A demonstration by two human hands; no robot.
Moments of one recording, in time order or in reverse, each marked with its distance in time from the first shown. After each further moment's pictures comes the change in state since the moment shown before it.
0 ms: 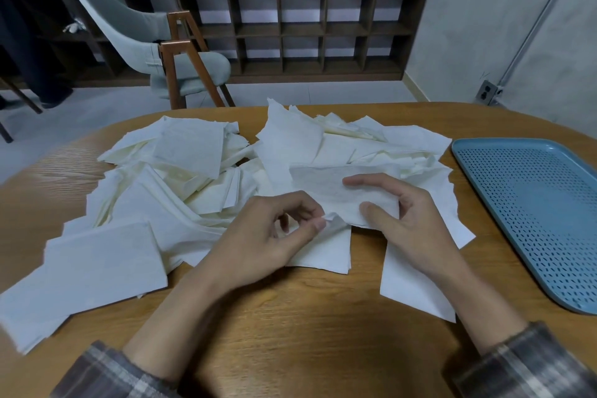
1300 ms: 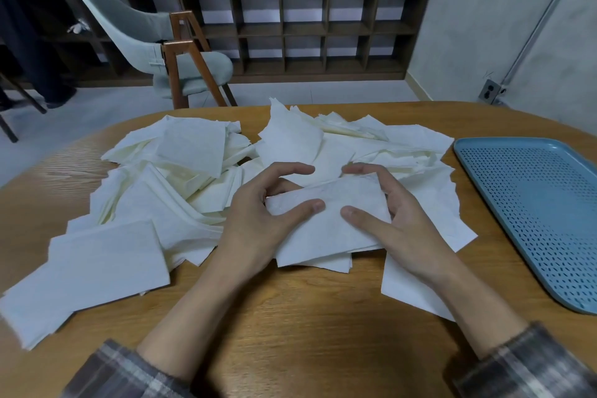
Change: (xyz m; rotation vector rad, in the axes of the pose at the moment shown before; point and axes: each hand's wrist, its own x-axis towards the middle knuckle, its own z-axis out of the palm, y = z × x) left_hand 0.006 0.005 0.008 -0.283 0.307 -0.146; right_hand -0.002 -0.009 0.011 0.148 -0.054 0.148
